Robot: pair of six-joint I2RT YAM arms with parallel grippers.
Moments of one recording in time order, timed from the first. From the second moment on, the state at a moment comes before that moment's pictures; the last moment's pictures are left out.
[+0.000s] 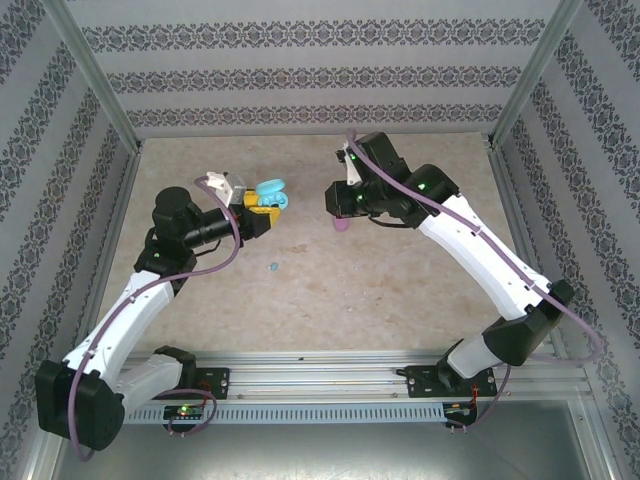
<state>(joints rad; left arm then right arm) -0.24 1.04 0.80 0.15 0.80 -0.09 0.71 1.52 1.74 -1.03 -0.07 0.51</state>
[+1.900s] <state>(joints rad) -0.26 1.05 0.79 0.14 0.79 -0.06 0.90 1.87 2.24 -1.15 -0.10 0.44</state>
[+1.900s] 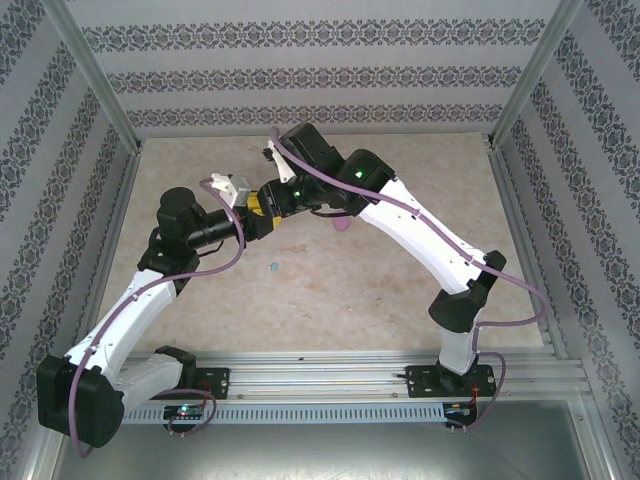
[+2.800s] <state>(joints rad) -0.26 1.04 0.79 0.14 0.79 -0.06 0.90 1.89 2.28 -1.18 -0.11 0.45</state>
